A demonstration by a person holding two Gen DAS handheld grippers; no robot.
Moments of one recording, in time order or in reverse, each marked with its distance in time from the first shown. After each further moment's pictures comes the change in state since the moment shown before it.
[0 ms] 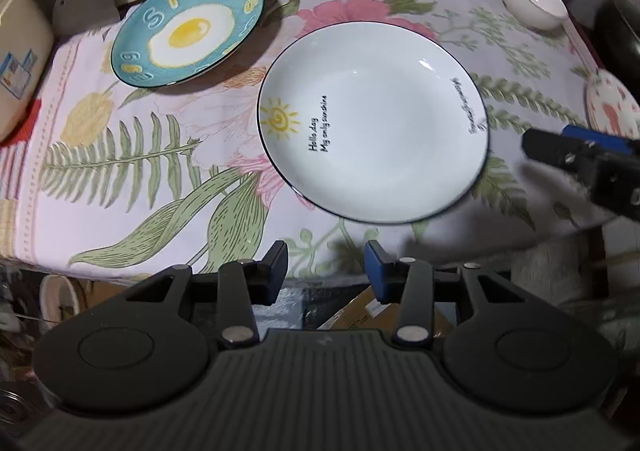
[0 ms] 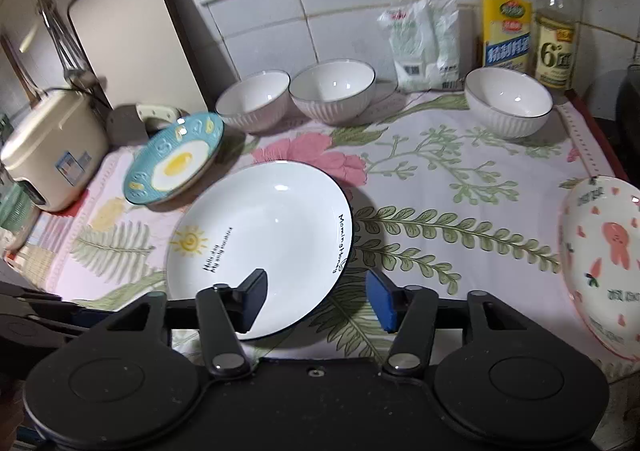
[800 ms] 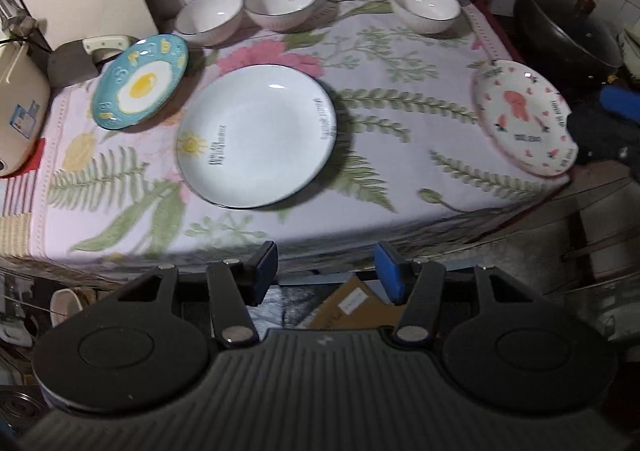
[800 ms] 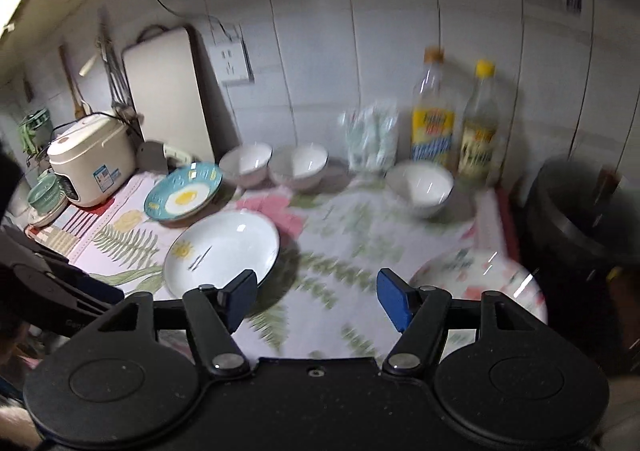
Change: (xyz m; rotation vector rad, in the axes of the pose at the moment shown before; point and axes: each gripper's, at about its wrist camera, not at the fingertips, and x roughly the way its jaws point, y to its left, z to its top) left arm -0.097 -0.138 -0.014 0.056 -0.059 0.004; right arm -0.170 -0.087 -0.005 -0.208 -0.193 0.005
